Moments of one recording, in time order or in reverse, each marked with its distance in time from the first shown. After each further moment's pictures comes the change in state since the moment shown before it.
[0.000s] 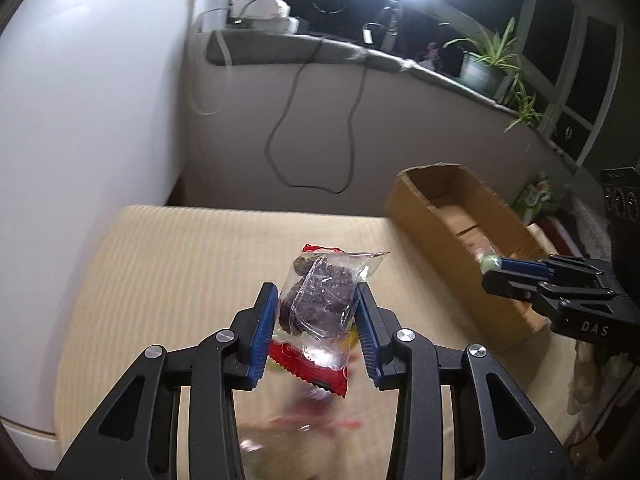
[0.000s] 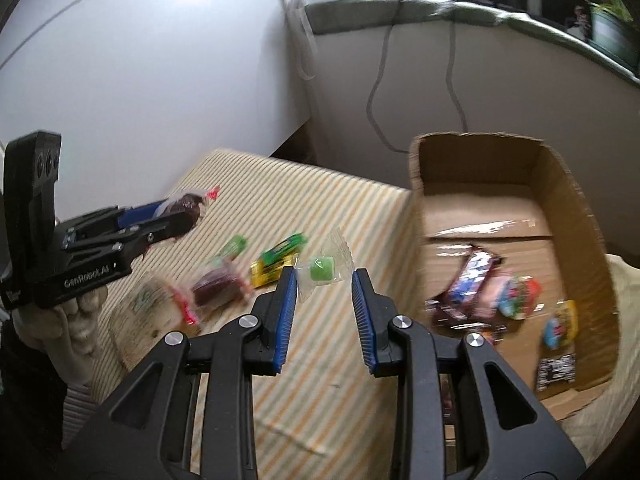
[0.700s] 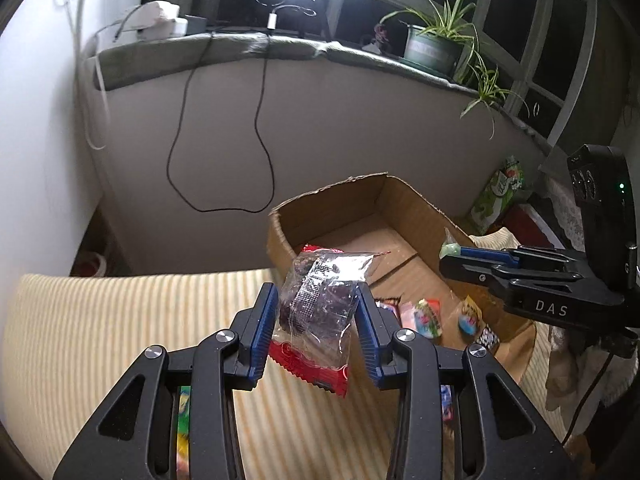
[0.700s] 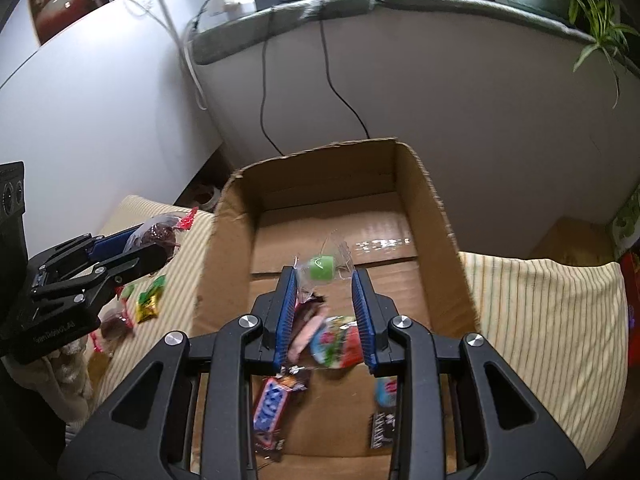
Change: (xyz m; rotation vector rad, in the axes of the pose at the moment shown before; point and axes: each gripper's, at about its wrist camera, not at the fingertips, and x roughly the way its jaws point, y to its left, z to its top) left arm 0.086 -0.113 0.057 0.101 0.029 -0.096; right arm 0.001 -0.142 0.026 0.144 0.005 -0.101
